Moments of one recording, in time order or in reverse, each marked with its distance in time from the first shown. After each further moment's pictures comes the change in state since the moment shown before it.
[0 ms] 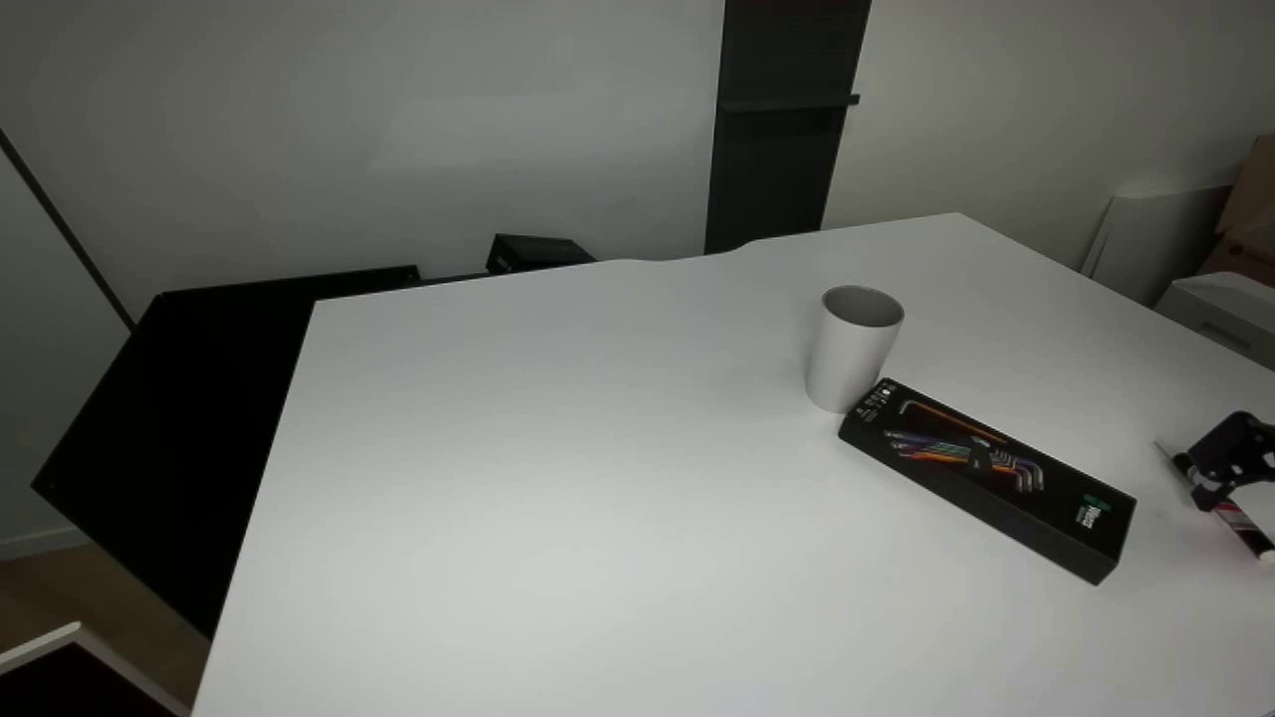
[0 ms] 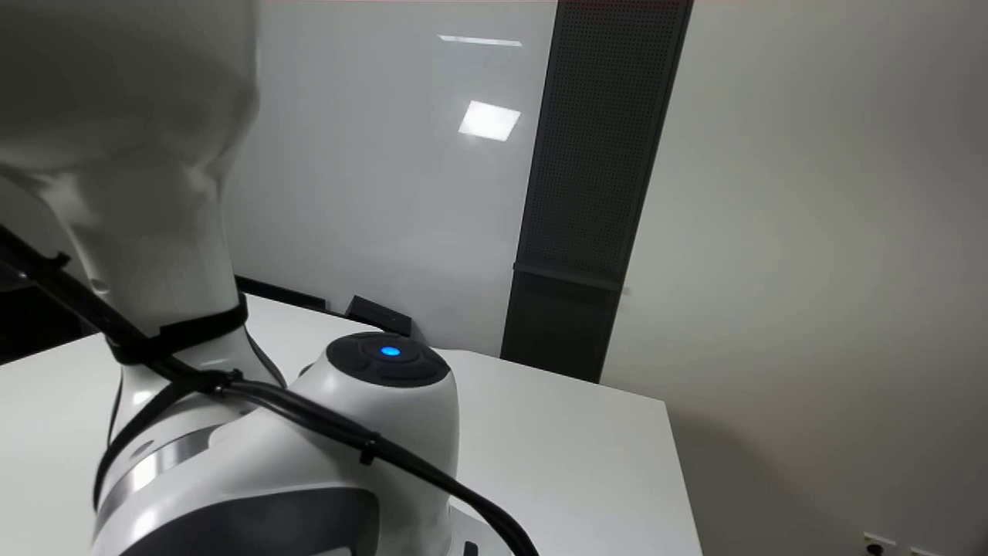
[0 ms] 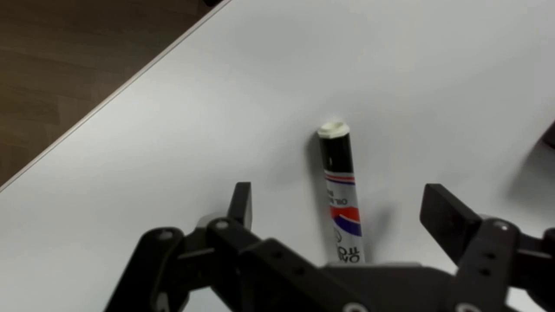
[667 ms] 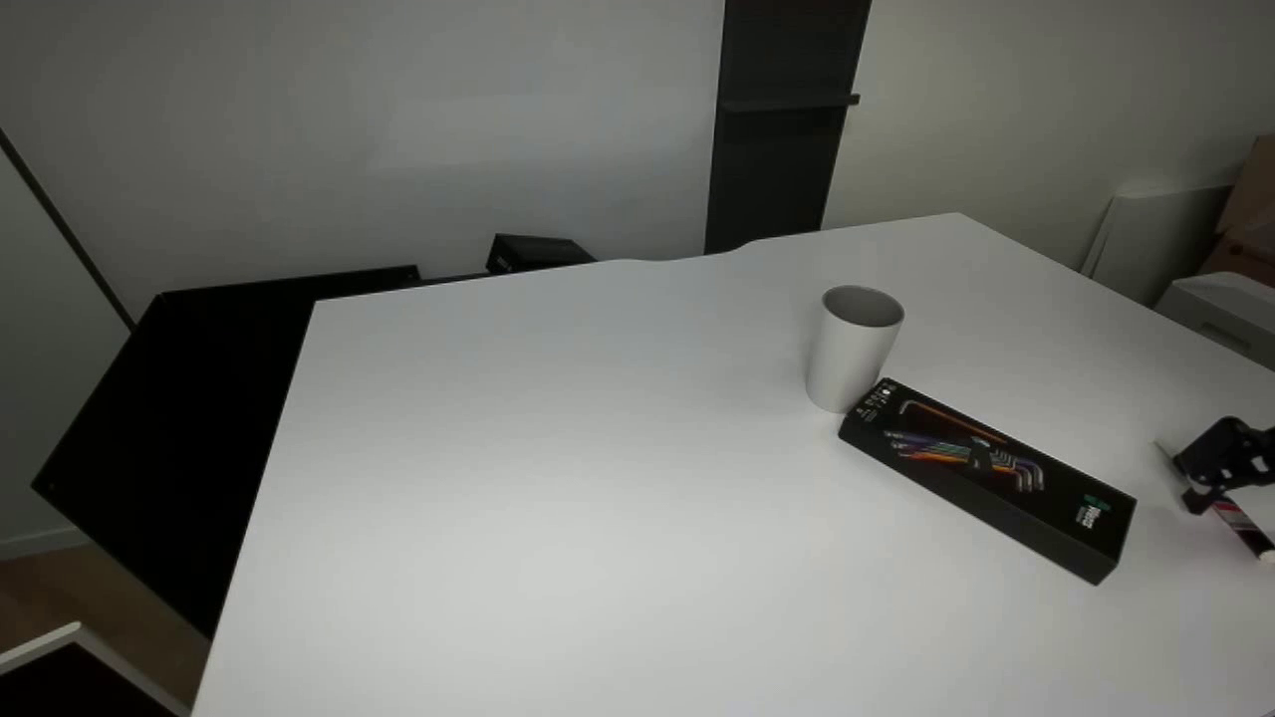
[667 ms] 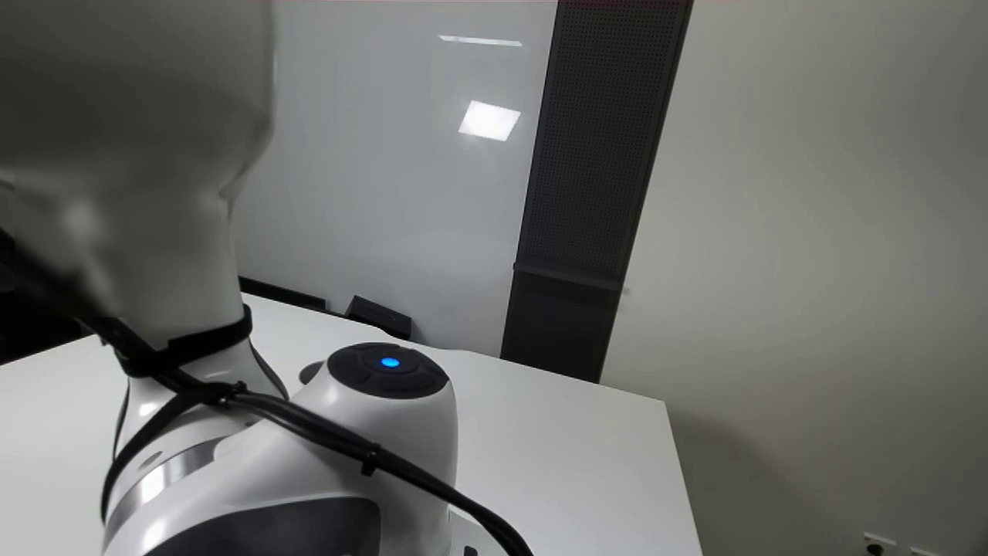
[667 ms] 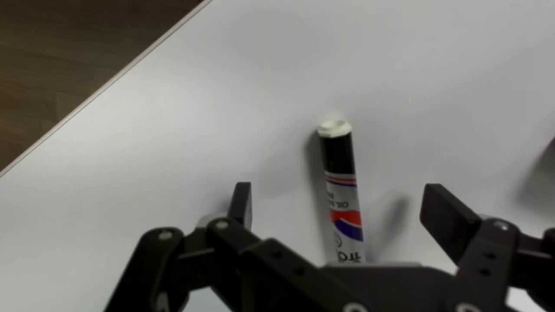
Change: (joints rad) arm -0.001 0.034 0.005 0.017 -0.001 0.021 0.000
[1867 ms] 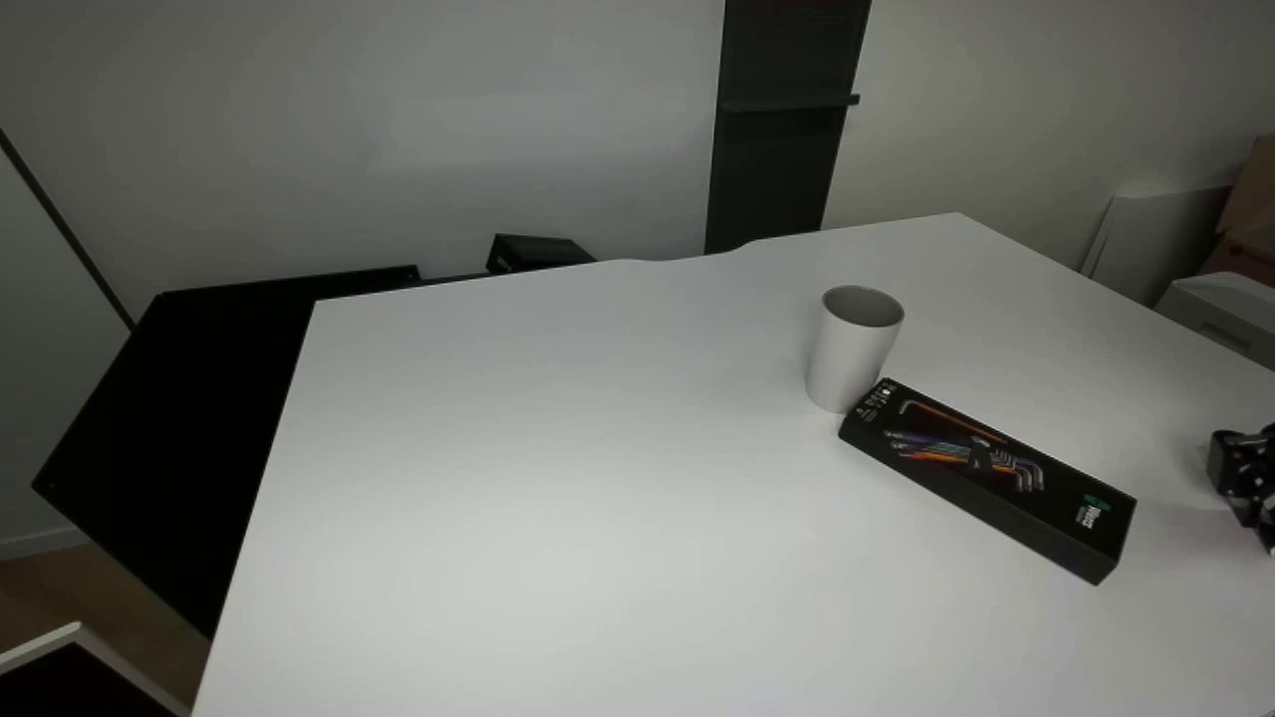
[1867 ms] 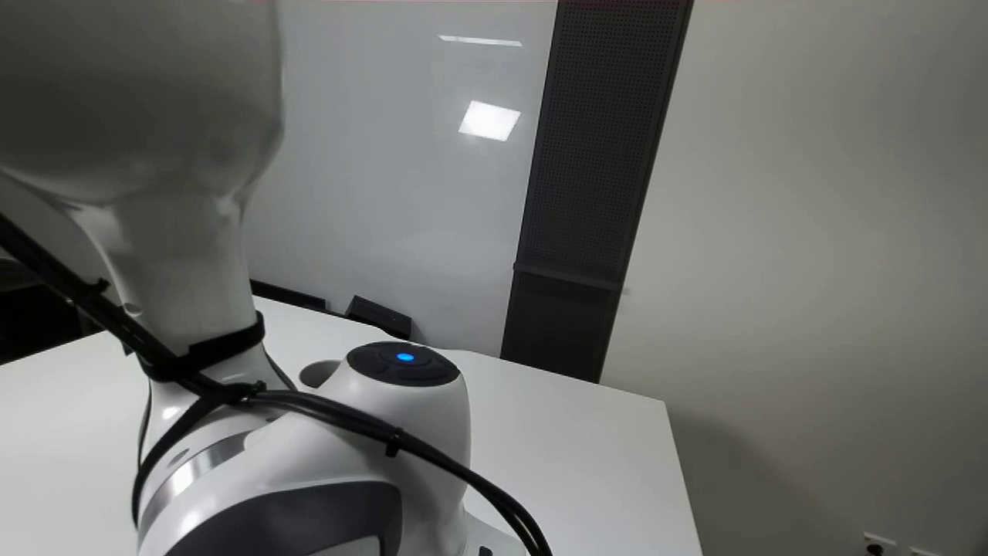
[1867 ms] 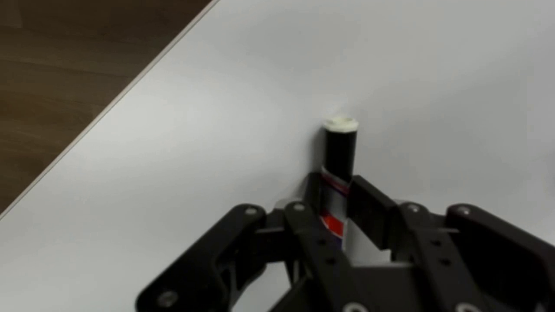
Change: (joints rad) arm 0.146 0.032 -0.142 0.041 0.000 -0.043 0.099
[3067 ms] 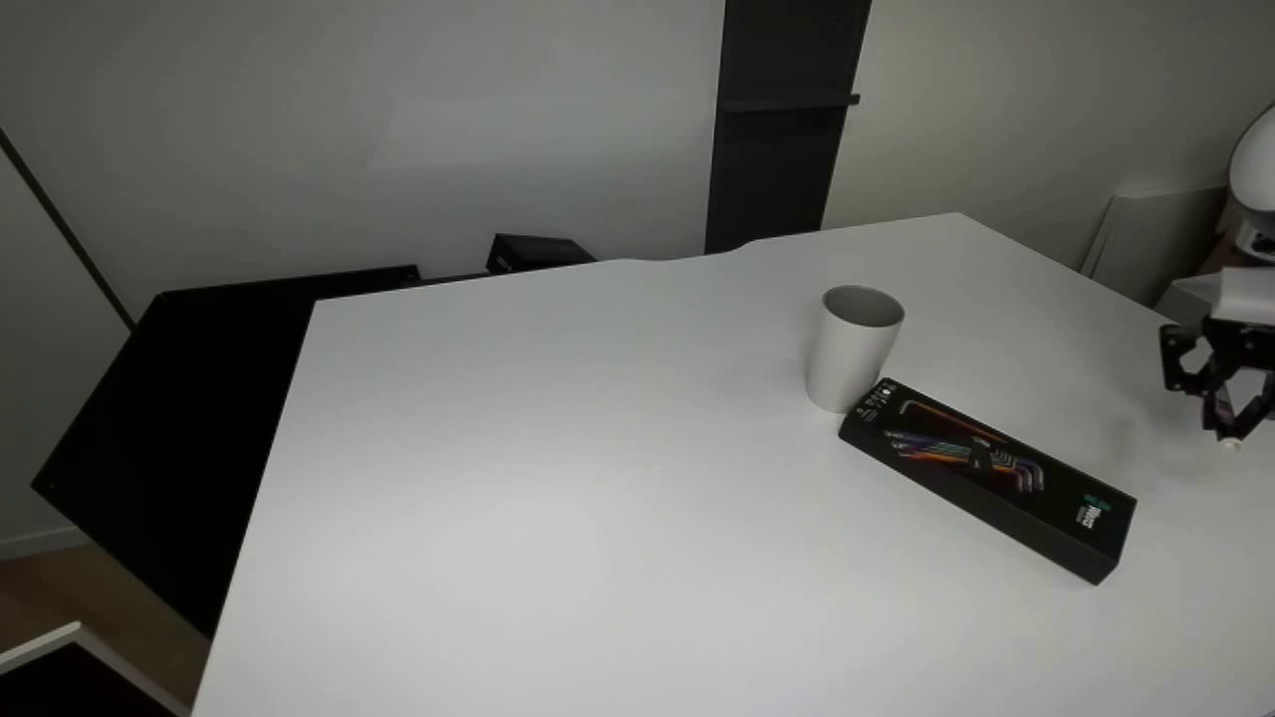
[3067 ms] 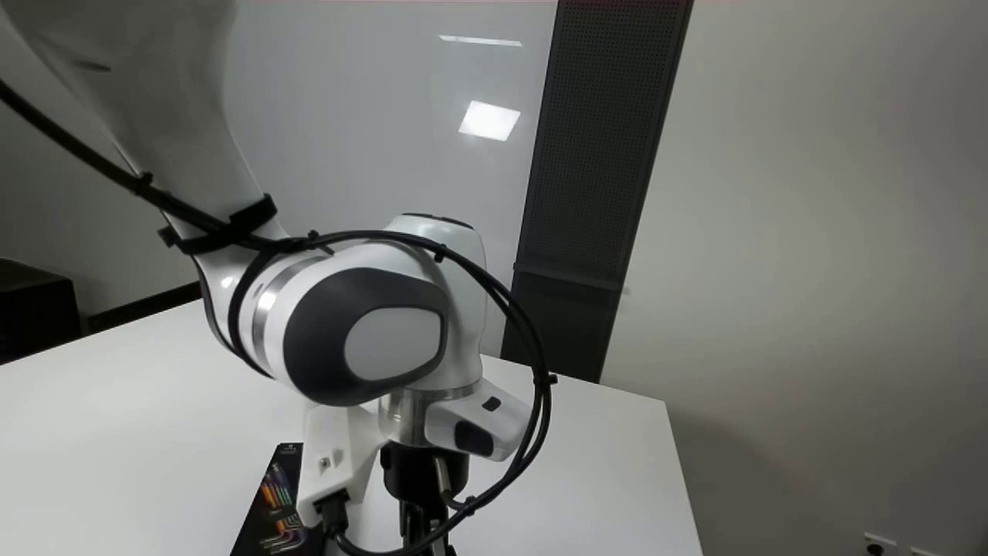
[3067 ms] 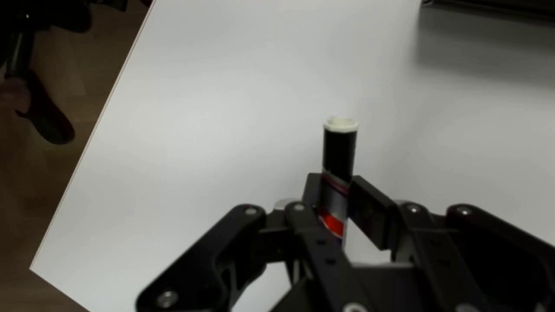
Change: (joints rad) arm 0.414 -0.074 -0.314 0.182 -0.054 -0.421 0.424
